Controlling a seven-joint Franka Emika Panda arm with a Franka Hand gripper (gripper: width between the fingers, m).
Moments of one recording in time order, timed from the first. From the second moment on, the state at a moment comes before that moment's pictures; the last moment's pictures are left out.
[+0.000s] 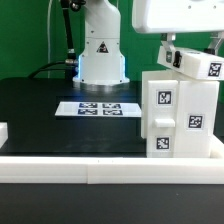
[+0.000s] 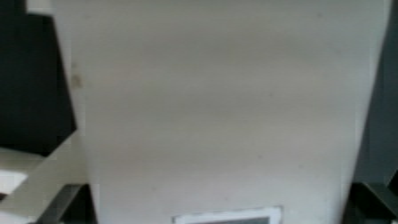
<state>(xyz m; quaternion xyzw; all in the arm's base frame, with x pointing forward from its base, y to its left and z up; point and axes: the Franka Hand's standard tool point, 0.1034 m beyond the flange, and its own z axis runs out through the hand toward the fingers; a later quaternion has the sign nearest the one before) 0.546 0.115 0.155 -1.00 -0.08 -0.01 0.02</state>
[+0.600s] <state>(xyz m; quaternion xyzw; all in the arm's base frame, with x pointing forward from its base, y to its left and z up) 0.545 0.120 0.154 -0.98 0.21 -0.01 0.02</state>
